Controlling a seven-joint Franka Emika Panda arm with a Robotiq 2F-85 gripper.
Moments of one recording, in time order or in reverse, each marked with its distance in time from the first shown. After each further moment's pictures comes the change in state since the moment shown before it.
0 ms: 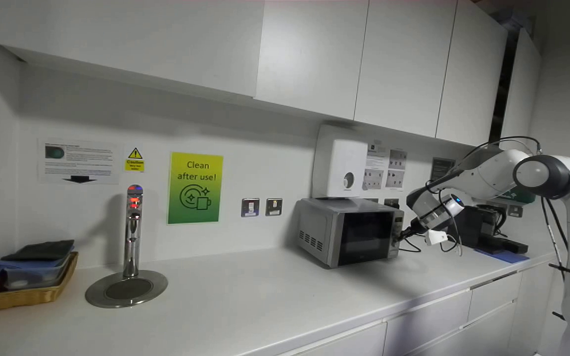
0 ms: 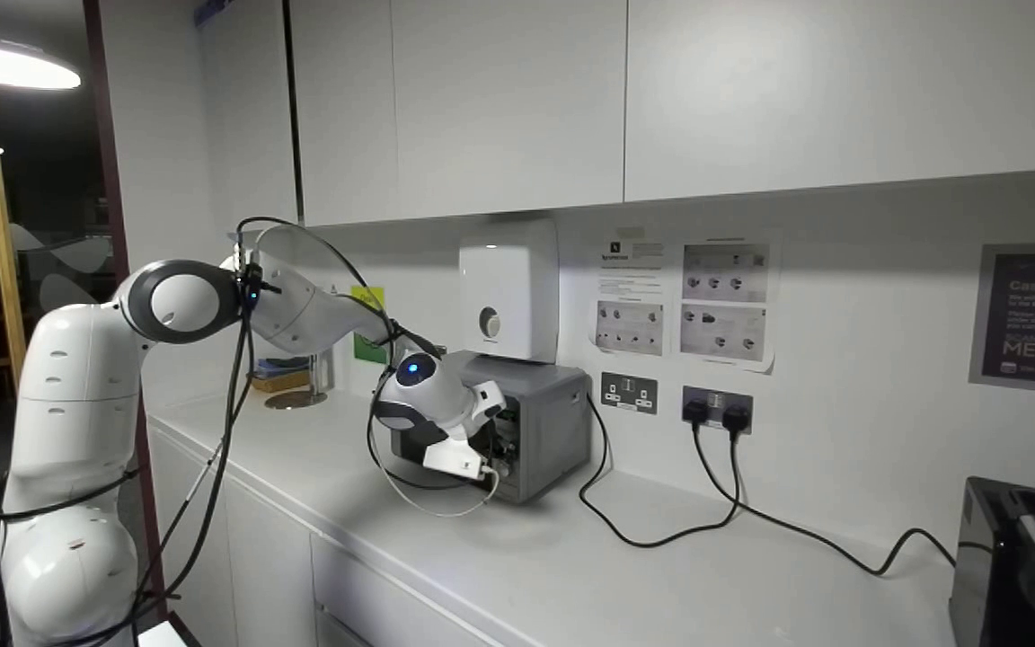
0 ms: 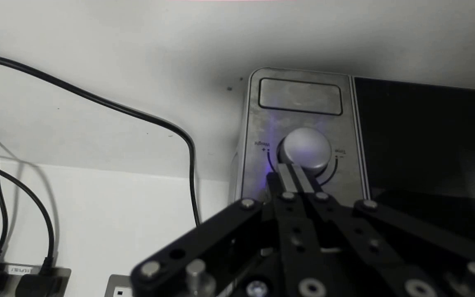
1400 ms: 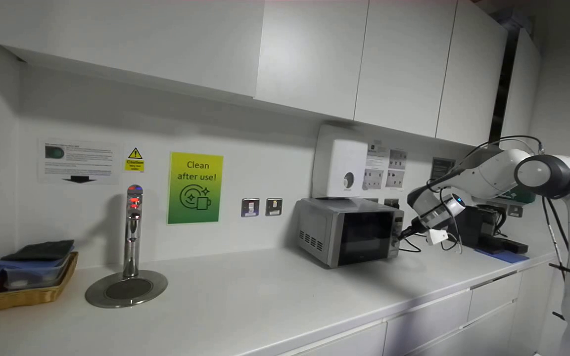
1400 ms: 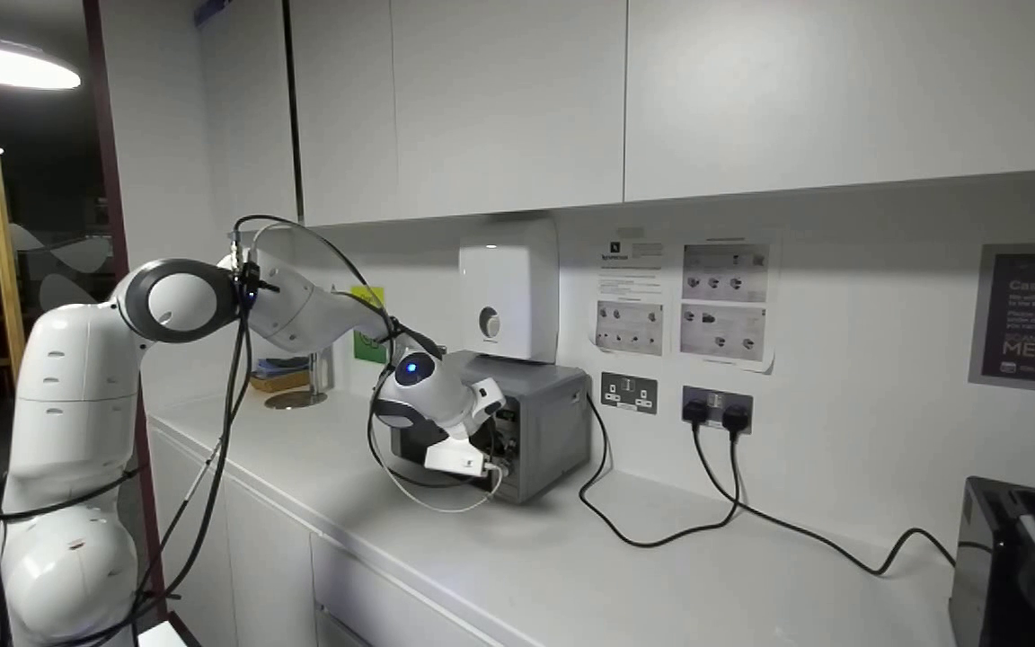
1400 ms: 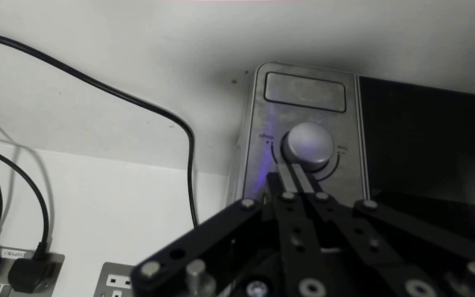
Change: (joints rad) arm -0.002 -0.008 0.001 0.001 0.035 0.000 -0.086
